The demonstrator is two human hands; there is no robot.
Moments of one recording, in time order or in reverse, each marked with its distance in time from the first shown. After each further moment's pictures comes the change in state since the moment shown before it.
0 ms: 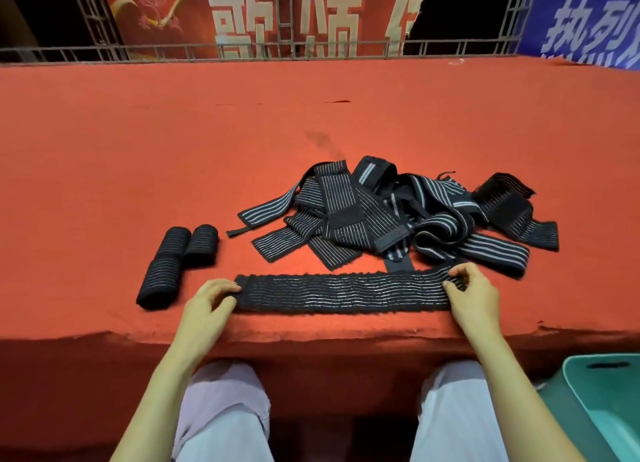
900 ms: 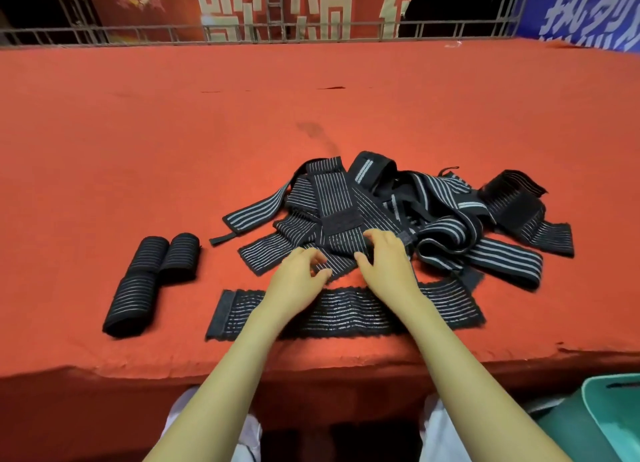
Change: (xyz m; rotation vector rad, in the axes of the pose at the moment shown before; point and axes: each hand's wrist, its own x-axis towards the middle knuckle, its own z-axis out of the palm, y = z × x) left_hand 0.074 0.095 0.102 0.181 -0.286 0.056; right_hand 0.019 -0.102 0.079 -0.162 -0.280 -0.348
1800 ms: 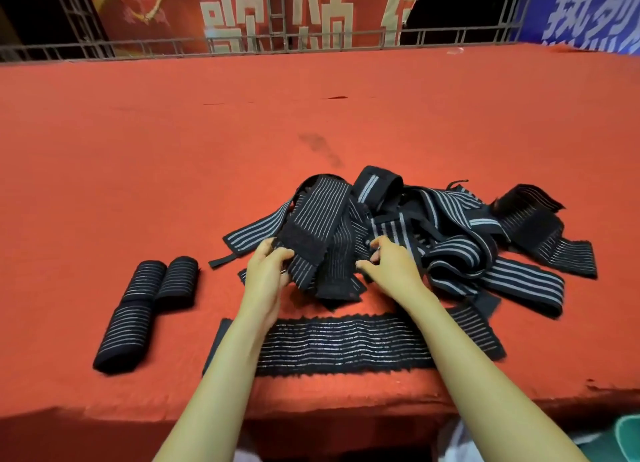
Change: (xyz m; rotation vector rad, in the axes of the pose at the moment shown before) left_hand 0.030 0.001 -0.035 -1.202 0.222 -0.282; right_hand 0.059 0.015 0.008 0.041 -0.168 0.180
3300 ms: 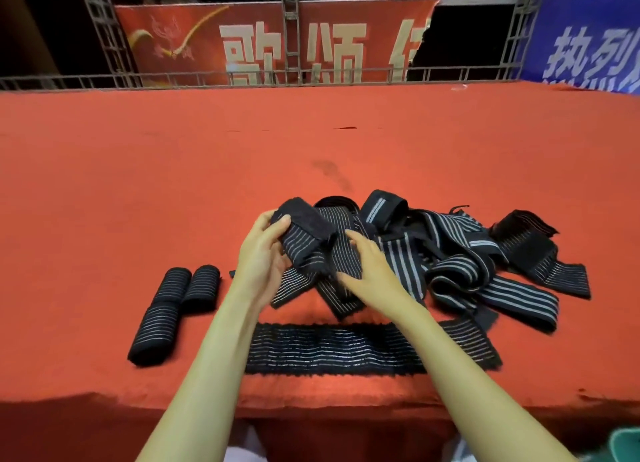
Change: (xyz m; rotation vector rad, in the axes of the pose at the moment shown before) left_hand -0.024 0.068 0.000 -0.153 -0.183 0.190; right_hand -0.040 -0.050 -0.014 0.217 -0.069 -0.366
